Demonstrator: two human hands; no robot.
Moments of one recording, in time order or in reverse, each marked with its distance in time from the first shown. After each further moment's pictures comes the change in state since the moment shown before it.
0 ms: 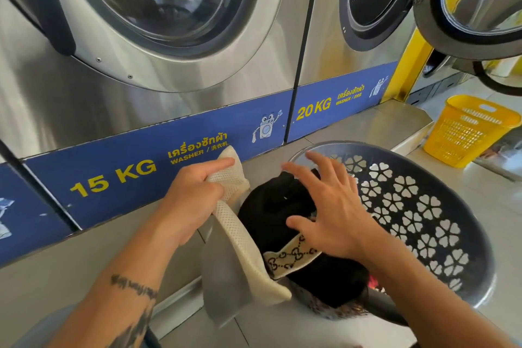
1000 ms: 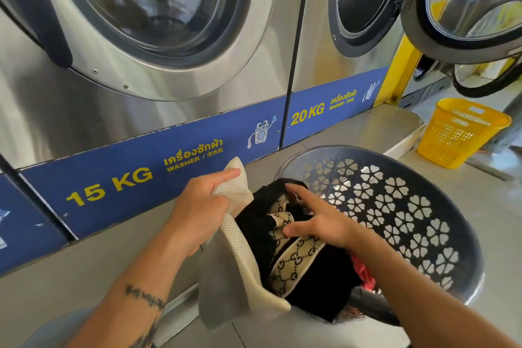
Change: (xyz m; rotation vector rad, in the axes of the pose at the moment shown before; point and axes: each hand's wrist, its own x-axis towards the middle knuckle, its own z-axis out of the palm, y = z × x) left_hand -0.010 0.000 0.013 0.130 -0.034 0.060; right_hand 0.009 0.030 0.024 0.665 -0.386 0.276
